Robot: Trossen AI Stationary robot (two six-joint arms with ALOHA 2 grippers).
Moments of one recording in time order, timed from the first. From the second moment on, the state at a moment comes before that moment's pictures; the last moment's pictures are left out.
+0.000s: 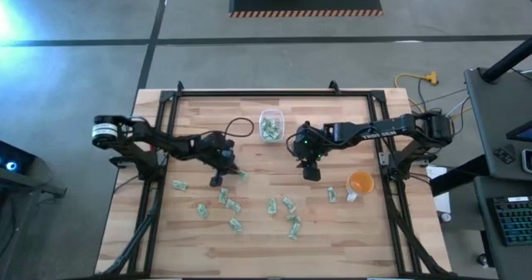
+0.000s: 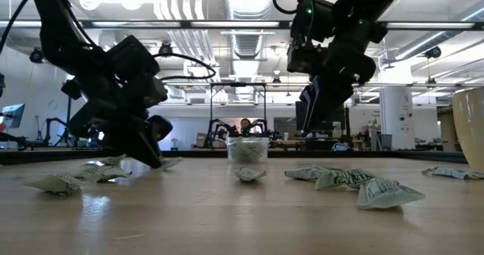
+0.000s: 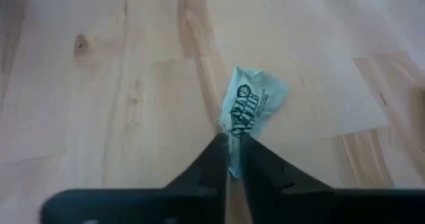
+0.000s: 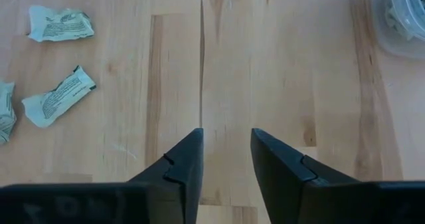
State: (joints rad) left arm 0.23 1.50 0.37 0.34 0.36 0.27; right arm -0.15 1.59 0.93 -0.41 -0.19 -0.05
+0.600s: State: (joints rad) left arm 0.27 1.47 0.44 0.78 -0.21 0.49; right arm -0.15 1.59 0.93 -0.42 -0.18 -0.04
